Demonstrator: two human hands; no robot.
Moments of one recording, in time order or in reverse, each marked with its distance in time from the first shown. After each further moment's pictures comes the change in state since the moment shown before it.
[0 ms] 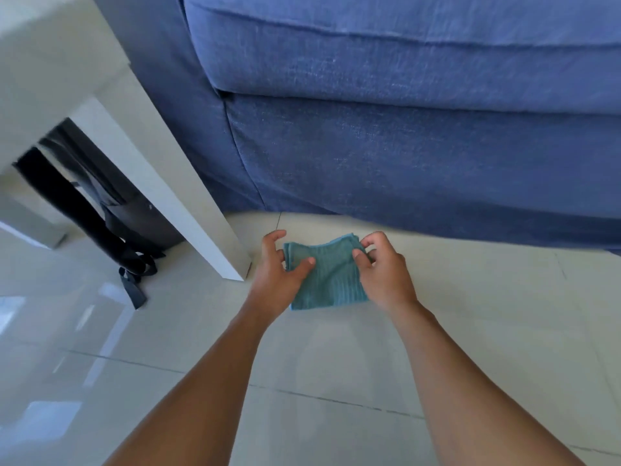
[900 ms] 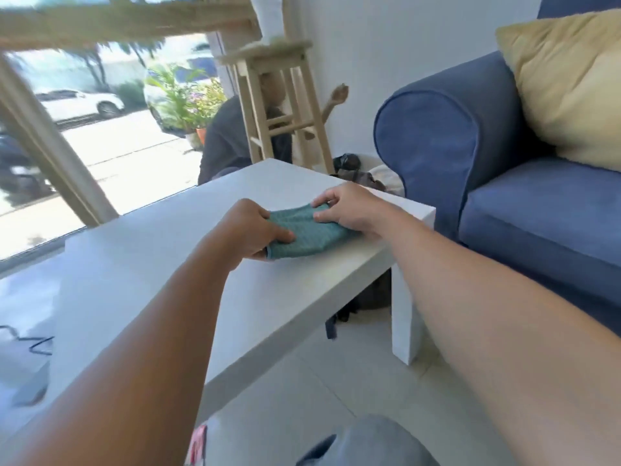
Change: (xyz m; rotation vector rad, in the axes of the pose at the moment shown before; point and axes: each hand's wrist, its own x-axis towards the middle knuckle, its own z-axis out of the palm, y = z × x) left_hand -0.202 0.256 -0.323 0.229 0.651 -0.226; right_hand -0.070 -0.461 0.063 -0.079 -0.767 -0.755
